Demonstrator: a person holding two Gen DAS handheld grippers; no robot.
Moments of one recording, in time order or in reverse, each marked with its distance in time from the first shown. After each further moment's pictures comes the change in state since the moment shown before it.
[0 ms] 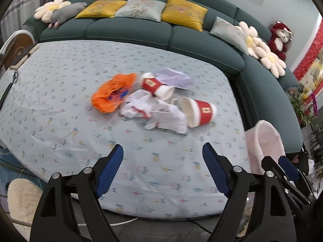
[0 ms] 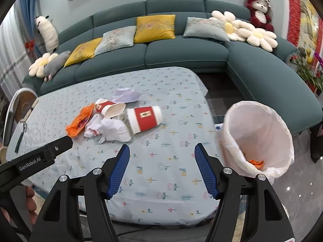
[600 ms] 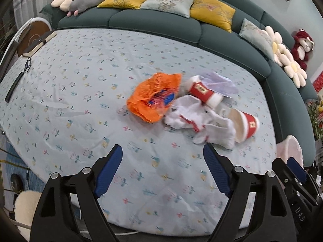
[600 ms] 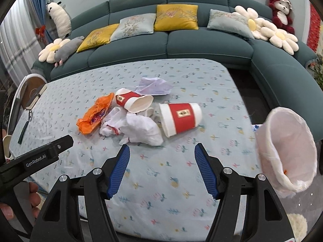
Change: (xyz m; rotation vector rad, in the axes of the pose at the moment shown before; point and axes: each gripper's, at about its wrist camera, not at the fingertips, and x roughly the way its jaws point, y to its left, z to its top) left arm 0.046 0.077 0.028 -0.085 0.041 0.110; right arm 0.063 0.065 0.020 -0.064 0.074 0.078
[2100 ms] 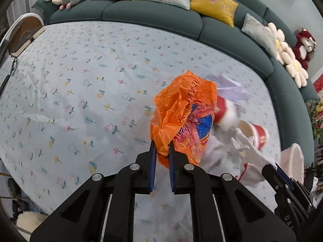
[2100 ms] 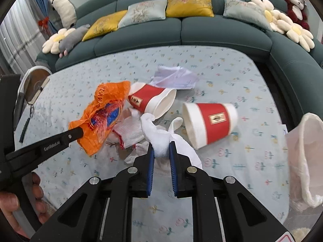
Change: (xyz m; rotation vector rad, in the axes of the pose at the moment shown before) left arm 0.041 -0.004 0.034 -0.001 0.047 -0.044; right arm 0.044 0.017 0.020 -0.004 0.065 0.067
